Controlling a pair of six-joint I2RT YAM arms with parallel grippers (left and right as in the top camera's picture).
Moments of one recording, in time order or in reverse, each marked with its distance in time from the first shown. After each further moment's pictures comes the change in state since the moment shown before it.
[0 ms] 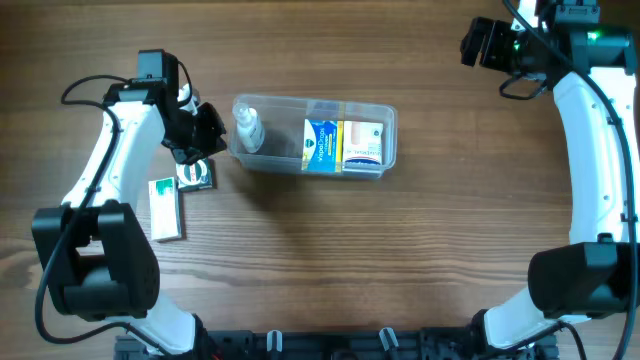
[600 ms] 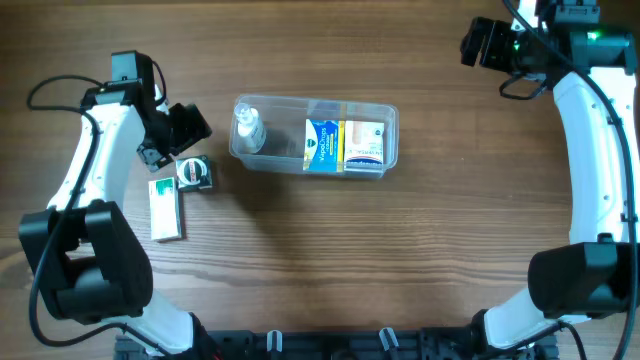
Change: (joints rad) left arm 0.093 0.000 0.000 0.025 -0.207 0.031; right arm 0.000 0.000 0.000 0.000 0.000 0.000
